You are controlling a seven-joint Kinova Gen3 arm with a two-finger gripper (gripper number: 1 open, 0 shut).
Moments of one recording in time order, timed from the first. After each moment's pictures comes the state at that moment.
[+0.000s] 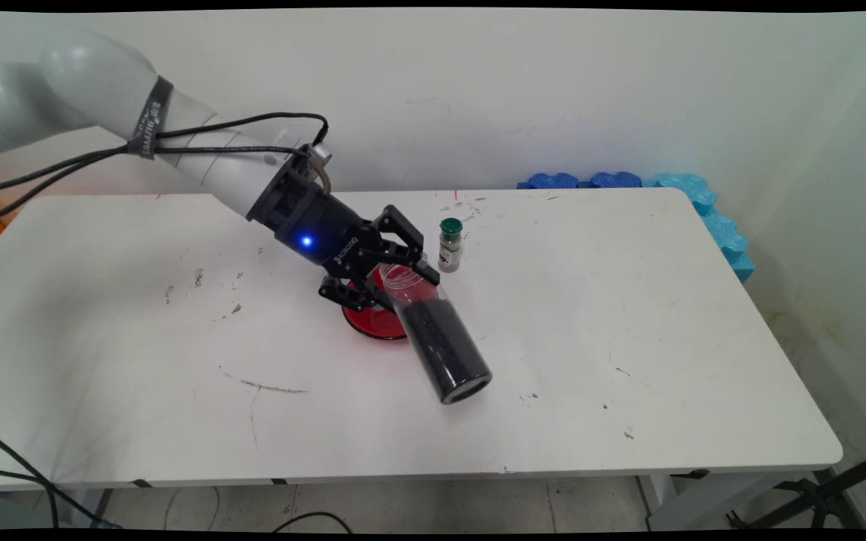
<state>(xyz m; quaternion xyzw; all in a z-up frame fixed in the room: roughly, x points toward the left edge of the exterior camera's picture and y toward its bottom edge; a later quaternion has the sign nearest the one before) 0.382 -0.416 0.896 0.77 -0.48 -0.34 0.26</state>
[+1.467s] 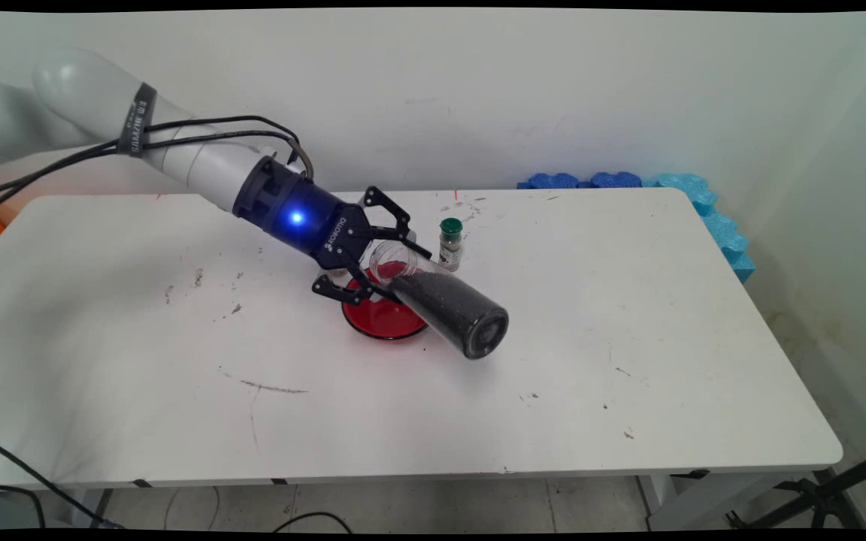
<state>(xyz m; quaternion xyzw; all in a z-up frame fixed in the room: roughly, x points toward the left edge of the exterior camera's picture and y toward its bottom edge) 0.415 -0.424 0.882 0.81 -0.30 -0.44 0.22</state>
